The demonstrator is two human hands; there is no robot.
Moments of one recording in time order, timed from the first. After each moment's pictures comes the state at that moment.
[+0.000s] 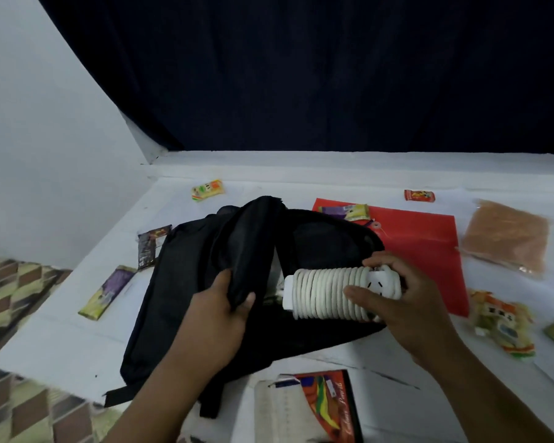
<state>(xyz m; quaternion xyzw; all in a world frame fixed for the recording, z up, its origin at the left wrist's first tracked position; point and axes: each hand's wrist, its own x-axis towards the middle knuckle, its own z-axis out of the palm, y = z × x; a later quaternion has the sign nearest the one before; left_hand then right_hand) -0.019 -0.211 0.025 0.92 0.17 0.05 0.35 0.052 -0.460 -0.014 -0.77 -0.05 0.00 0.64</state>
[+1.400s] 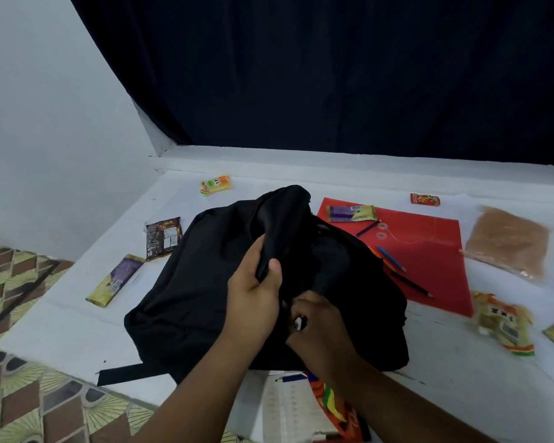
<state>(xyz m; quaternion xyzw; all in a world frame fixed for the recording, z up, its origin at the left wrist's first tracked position) 0.001 -0.232 -0.003 0.75 0.09 0.20 0.62 0.023 -0.348 -0.083 -0.87 -0.22 -0.01 0.44</state>
